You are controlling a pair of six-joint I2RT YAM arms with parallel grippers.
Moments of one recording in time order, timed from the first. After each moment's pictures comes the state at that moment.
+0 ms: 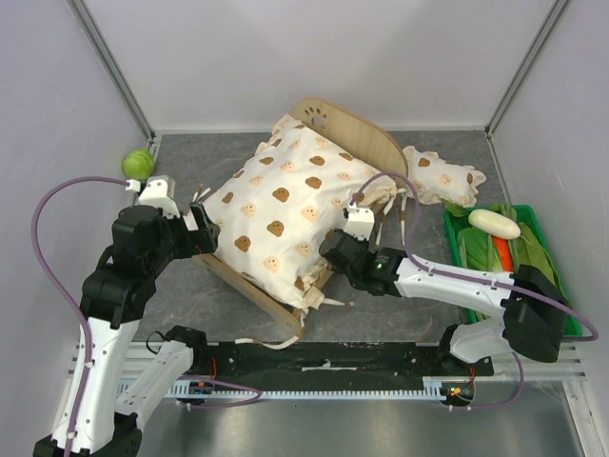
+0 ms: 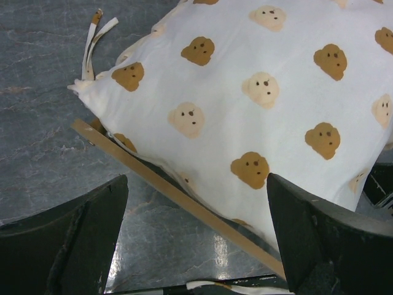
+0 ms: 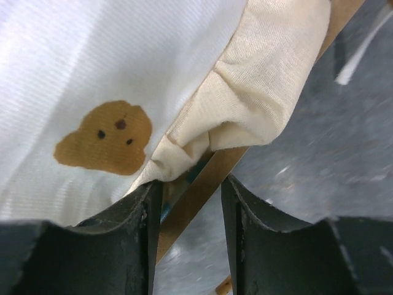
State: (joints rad) left arm -0.23 0.71 1.14 -0.94 -0.07 -0.29; right arm 1.07 1.39 0.90 -0.40 0.65 0.97
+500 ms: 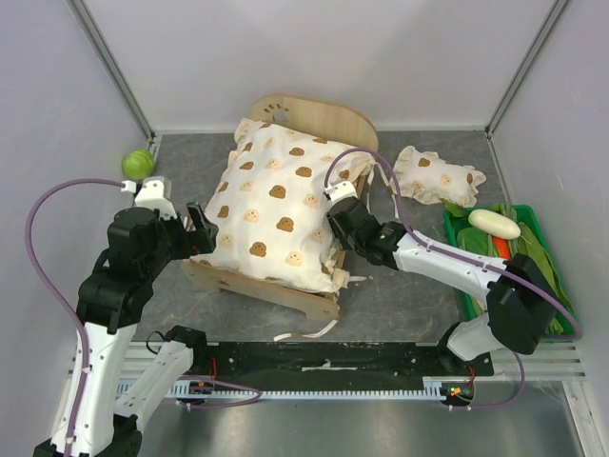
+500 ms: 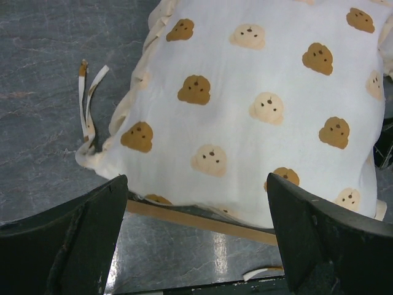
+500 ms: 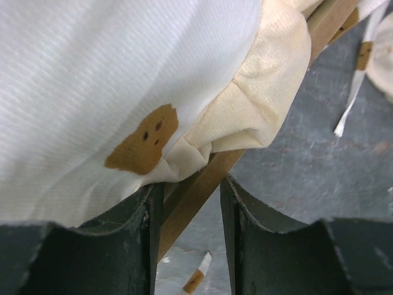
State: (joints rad) left arm -0.23 0.70 1.16 -0.95 -0.08 -0.29; right arm 0.85 1.46 0.99 -0.30 0.44 0.24
